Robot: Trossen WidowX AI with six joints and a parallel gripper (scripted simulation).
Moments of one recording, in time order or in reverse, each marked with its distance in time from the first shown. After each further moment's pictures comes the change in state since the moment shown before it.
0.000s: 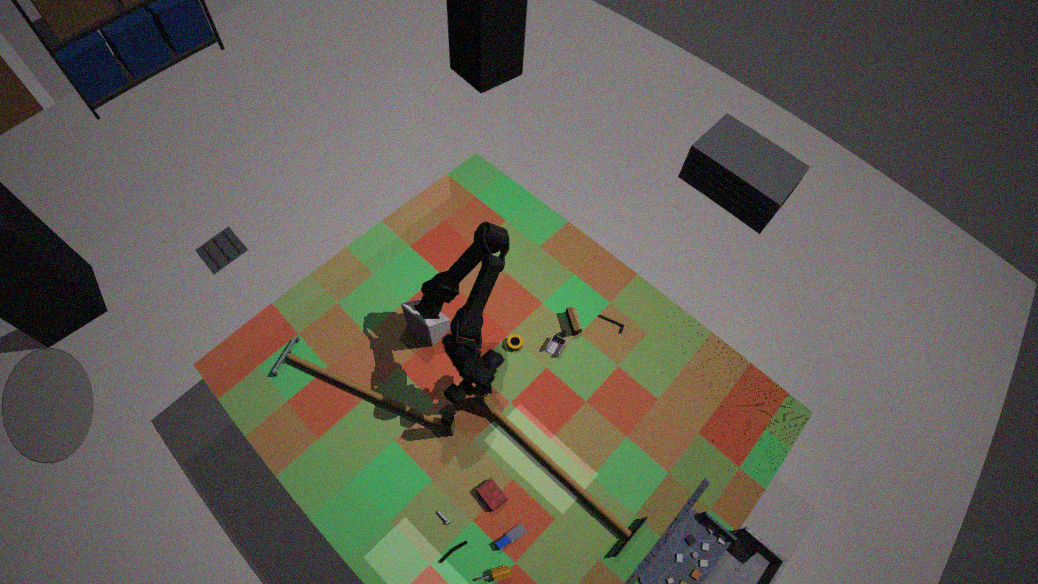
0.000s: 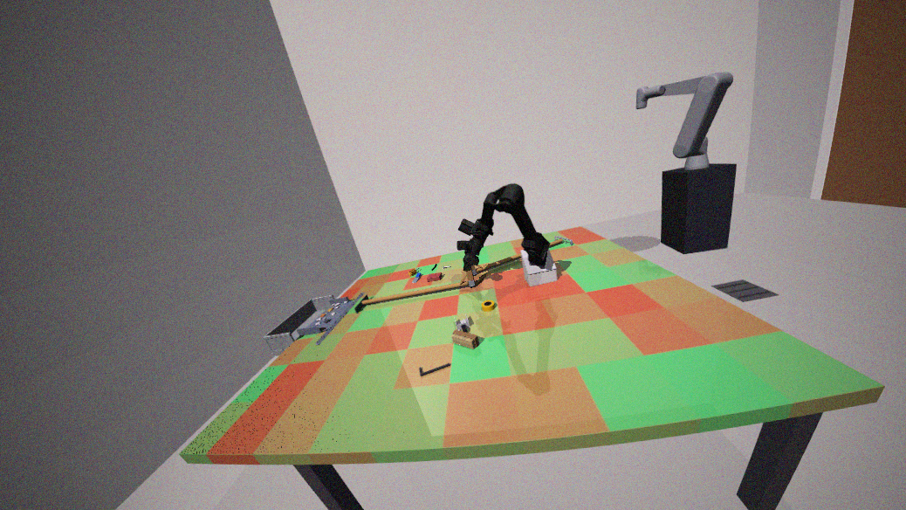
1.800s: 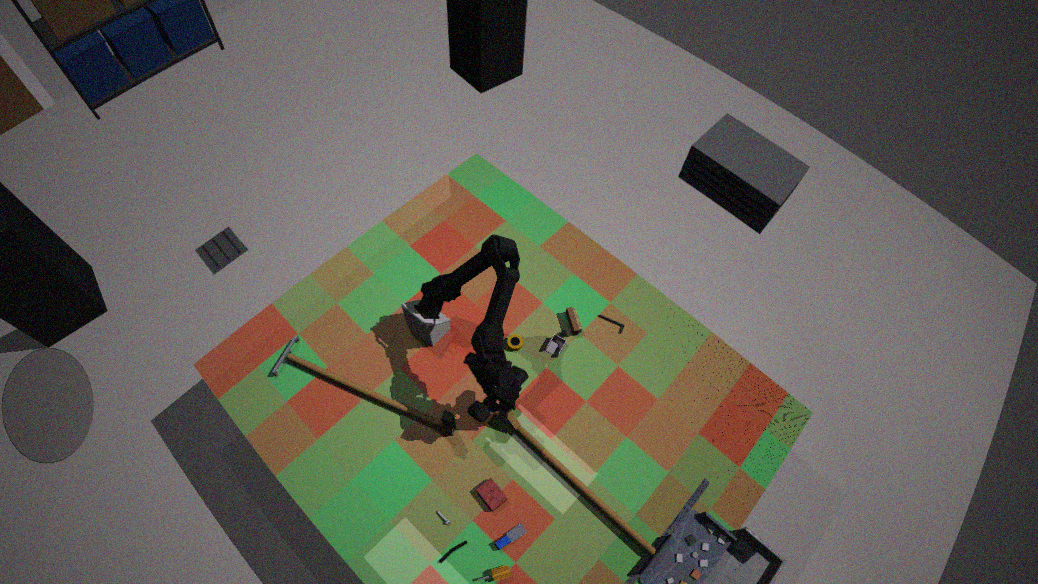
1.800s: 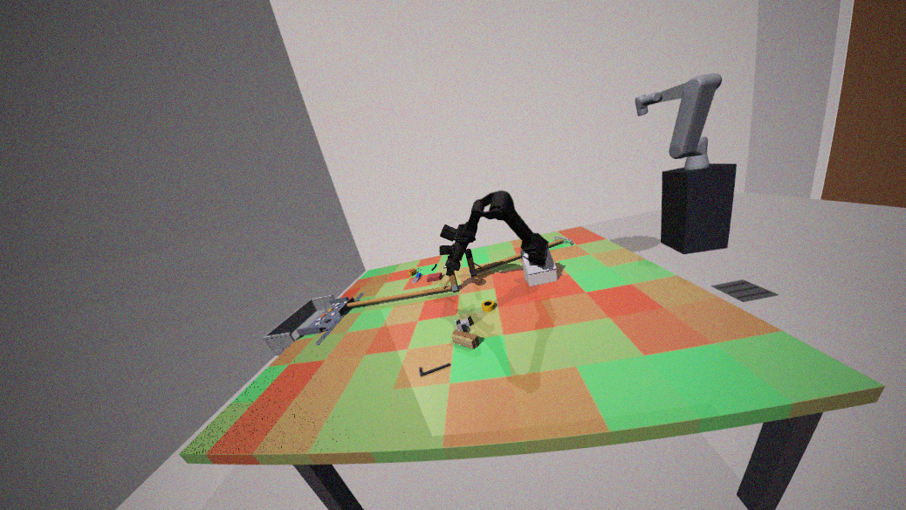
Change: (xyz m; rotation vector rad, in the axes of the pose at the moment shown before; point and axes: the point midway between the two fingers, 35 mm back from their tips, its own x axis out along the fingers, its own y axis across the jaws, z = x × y) arm 0.050 0.013 0.064 0.006 -0.009 0.001
